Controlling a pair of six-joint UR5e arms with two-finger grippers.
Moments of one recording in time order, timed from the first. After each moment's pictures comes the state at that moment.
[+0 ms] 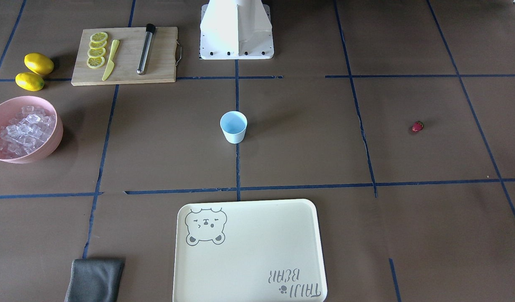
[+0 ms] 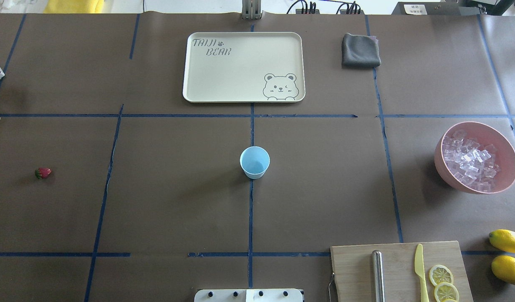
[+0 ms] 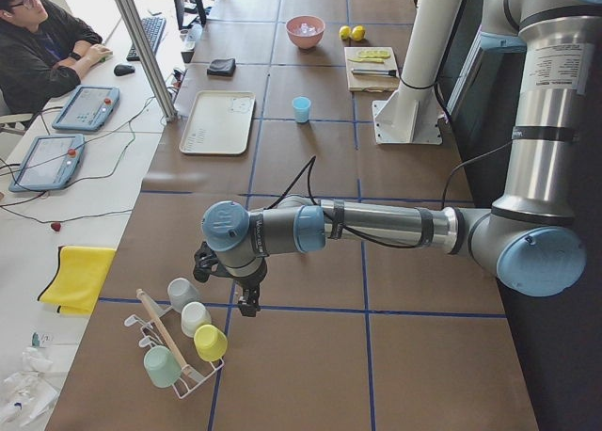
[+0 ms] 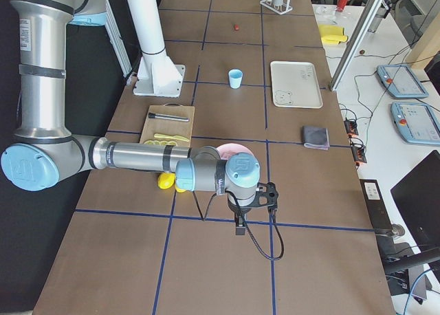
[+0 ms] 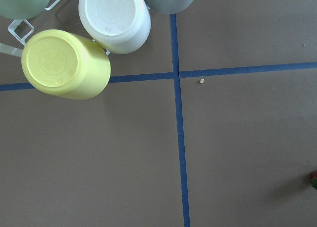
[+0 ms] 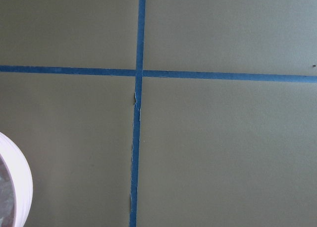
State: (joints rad) left arm -1.61 -1.62 -1.59 -1.38 -2.40 0.19; right arm 1.61 -1.66 1.64 -1.53 2.34 -0.04
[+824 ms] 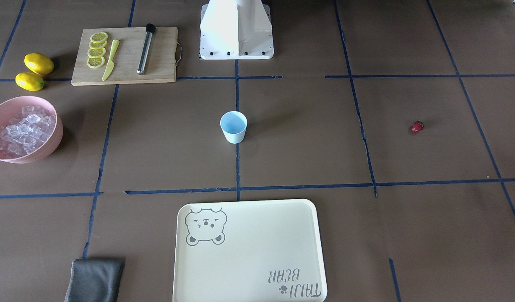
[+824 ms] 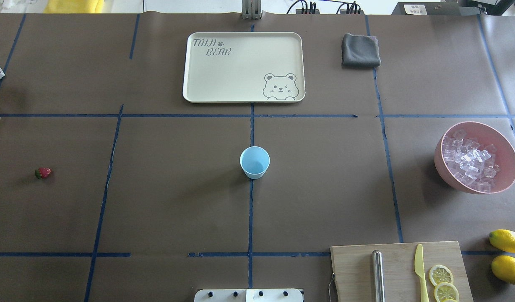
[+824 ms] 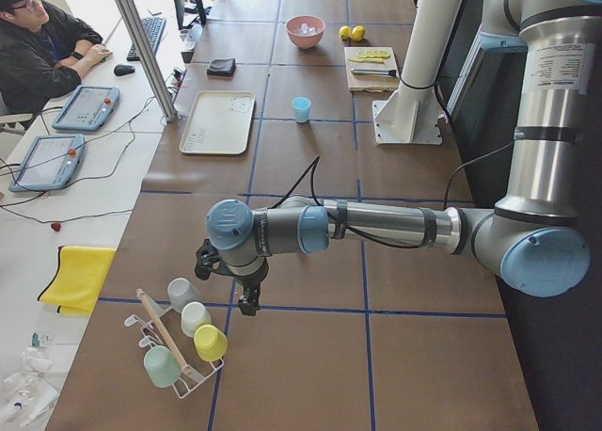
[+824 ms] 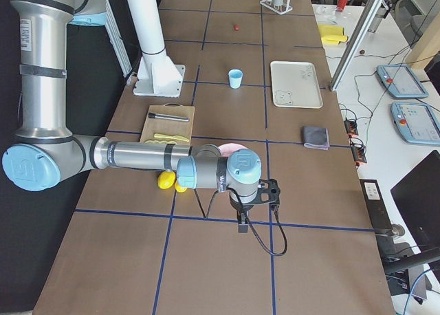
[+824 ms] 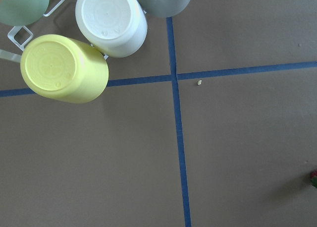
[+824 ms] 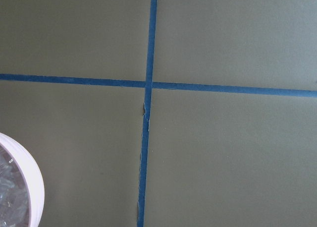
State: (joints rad) left arm -1.61 -1.61 -1.61 -1.41 -2.40 0.20; right arm 1.61 -1.64 1.65 -1.53 2.34 -0.03
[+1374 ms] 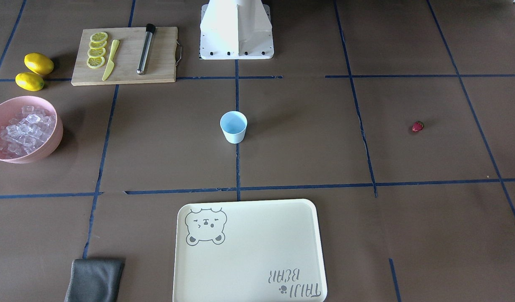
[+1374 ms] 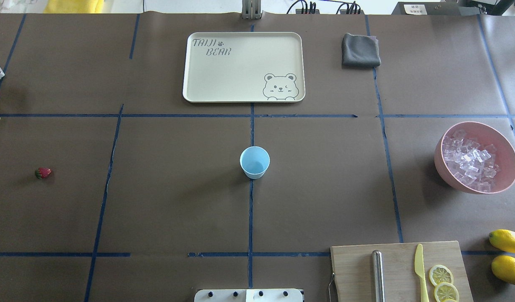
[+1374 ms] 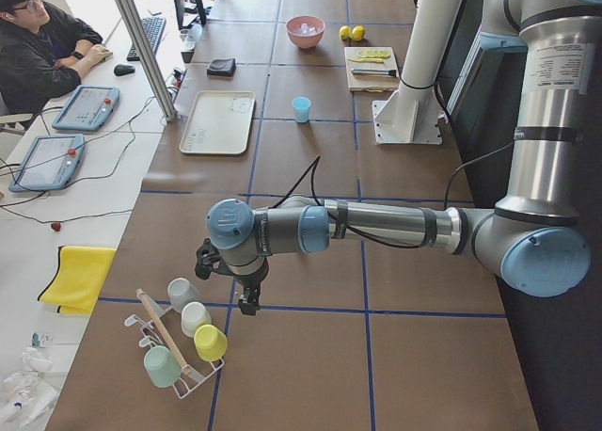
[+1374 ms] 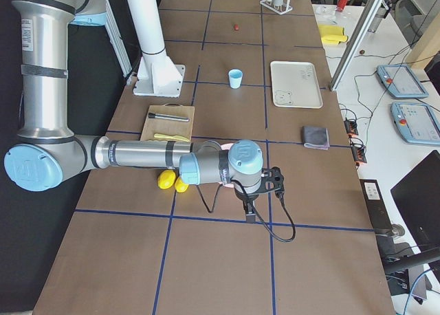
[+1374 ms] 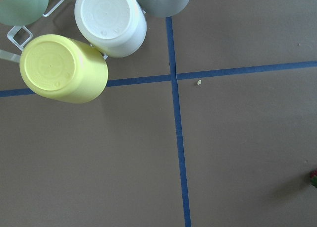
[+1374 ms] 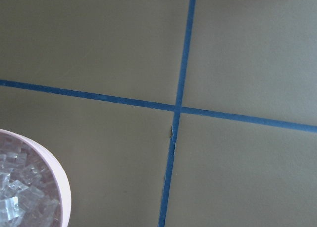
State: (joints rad) left arm -1.61 -1.61 -1.61 -1.41 -2.40 0.20; right arm 1.57 -1.65 1.68 -1.39 2.38 -0.02
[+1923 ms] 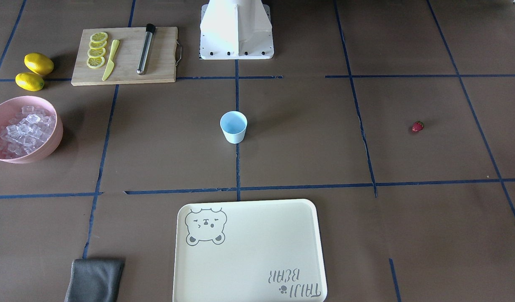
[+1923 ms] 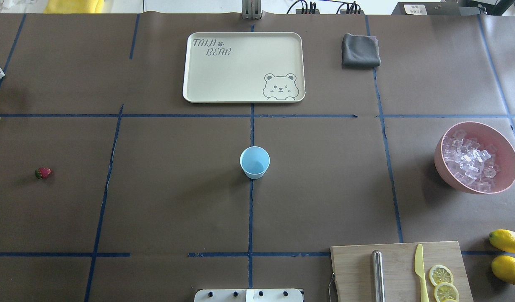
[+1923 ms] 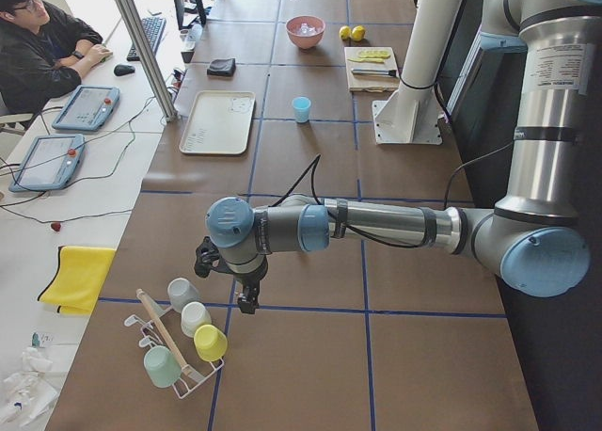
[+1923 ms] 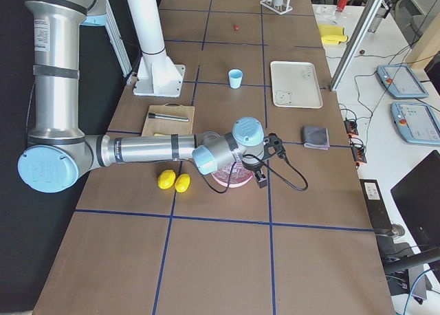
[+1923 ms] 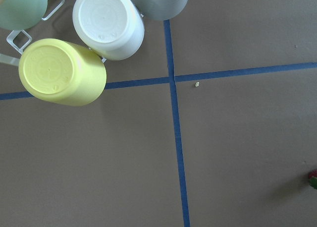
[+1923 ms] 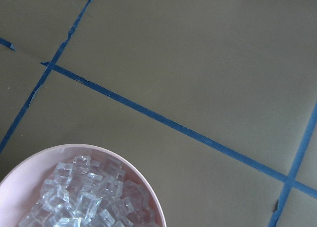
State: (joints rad) left arm -1.61 -1.61 -1.62 -1.41 -2.40 0.20; right arm 1.36 -1.64 1.71 -1.12 2.40 0.05
